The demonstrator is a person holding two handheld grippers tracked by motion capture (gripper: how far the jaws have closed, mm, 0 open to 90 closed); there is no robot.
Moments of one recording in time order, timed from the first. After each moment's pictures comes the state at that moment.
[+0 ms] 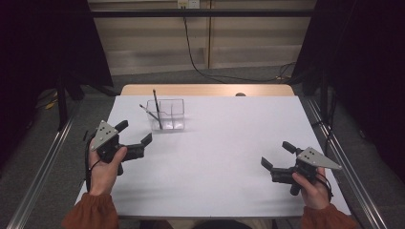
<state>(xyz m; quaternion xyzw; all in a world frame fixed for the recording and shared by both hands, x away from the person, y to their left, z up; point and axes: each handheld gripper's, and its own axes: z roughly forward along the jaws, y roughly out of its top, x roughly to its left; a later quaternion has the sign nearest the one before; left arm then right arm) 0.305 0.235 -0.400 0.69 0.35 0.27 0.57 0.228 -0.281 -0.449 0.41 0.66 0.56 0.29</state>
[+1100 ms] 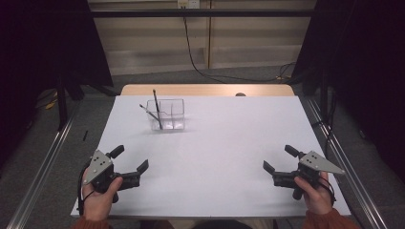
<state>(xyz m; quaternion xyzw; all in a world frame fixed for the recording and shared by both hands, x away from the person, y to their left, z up) 0.245 0.246 -0.429 0.70 0.36 0.26 0.56 0.216 -0.283 -0.449 0.42 0.66 0.55 0.29</state>
